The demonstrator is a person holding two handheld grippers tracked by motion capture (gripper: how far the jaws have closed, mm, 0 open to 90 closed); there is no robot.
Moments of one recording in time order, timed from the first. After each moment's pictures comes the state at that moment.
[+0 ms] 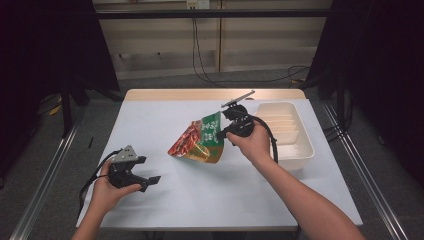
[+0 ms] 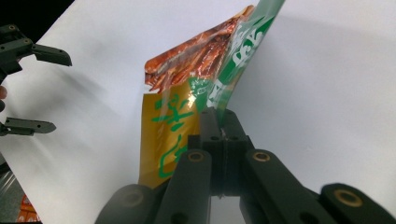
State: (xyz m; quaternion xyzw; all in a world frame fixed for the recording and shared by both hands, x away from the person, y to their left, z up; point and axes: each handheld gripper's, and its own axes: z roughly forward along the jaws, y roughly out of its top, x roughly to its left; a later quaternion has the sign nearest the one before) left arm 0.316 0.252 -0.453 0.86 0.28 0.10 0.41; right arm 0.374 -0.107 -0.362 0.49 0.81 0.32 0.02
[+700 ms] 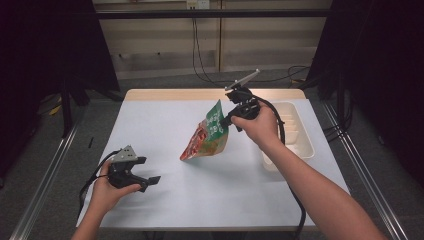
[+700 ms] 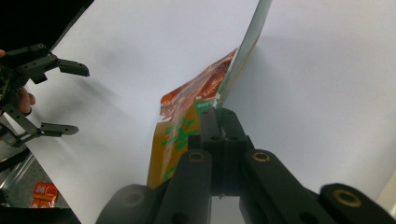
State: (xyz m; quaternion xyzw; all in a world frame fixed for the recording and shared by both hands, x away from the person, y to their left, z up) left arm 0.316 0.253 -0.454 0.86 0.29 0.09 0.42; right arm 0.388 -0.117 -0.314 0.49 0.82 0.30 0.00
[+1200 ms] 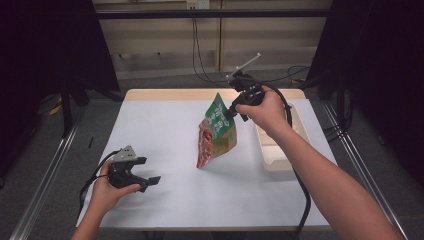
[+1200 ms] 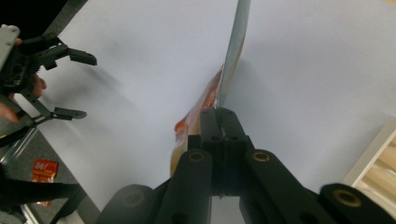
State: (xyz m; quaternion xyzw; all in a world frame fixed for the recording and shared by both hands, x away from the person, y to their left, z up) left arm 0.315 0.253 -0.454 0.86 0.29 0.08 0.42; right arm 0.397 -0.123 -0.279 0.47 0.84 0.27 0.00
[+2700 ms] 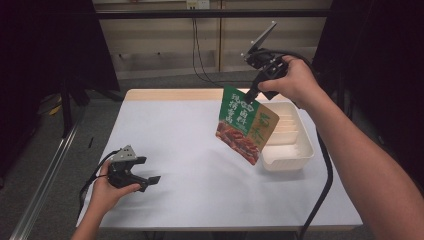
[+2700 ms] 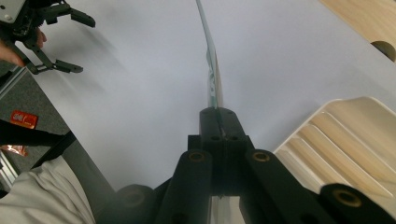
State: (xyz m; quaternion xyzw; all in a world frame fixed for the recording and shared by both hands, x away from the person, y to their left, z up) left arm 0.316 0.253 -0.453 0.86 0.29 0.08 0.42; right arm 0.402 -0.159 -0.211 0.41 0.89 0.22 0.00
